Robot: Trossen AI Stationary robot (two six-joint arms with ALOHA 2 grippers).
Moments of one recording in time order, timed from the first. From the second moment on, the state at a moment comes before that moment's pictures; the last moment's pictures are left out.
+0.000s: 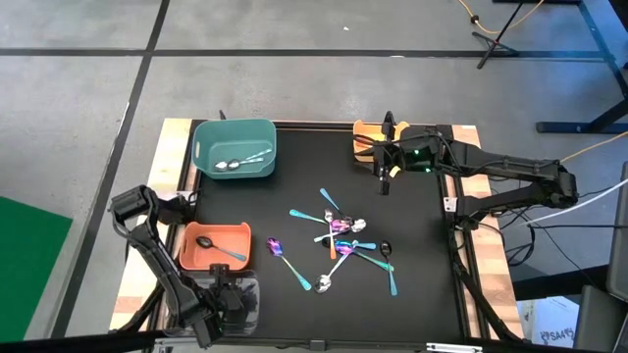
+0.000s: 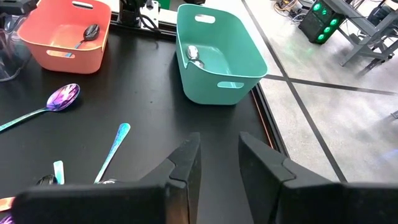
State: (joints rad) left arm -1.03 1.83 1.12 -0.85 -0.28 -1.06; right arm -0.20 1.14 1.05 -0.37 0.03 -0.29
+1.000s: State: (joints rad) left arm -1.03 1.83 1.16 -0.87 -0.20 -1.09; right arm -0.20 1.14 1.05 -0.37 0.03 -0.29
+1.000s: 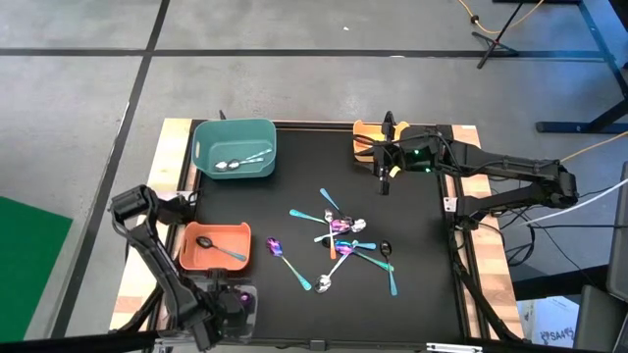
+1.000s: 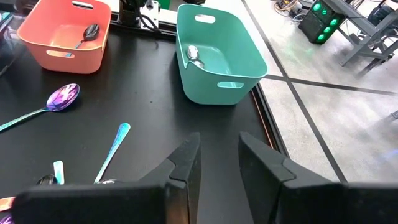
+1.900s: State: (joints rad) left arm -0.91 1.82 1.77 -1.40 -0.23 -1.20; right arm -0.20 1.14 1.05 -0.37 0.03 -0.29
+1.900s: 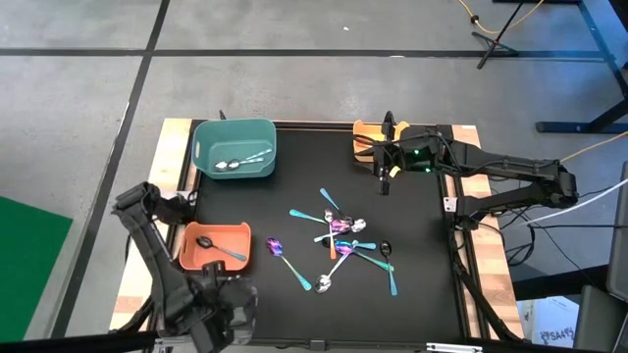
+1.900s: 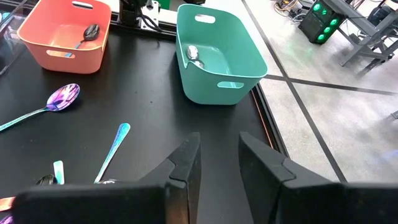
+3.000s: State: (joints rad) left arm -0.35 1.83 1.90 -1.26 -0.16 -1.66; right arm -0.20 1.14 1.05 -0.37 0.03 -0.29
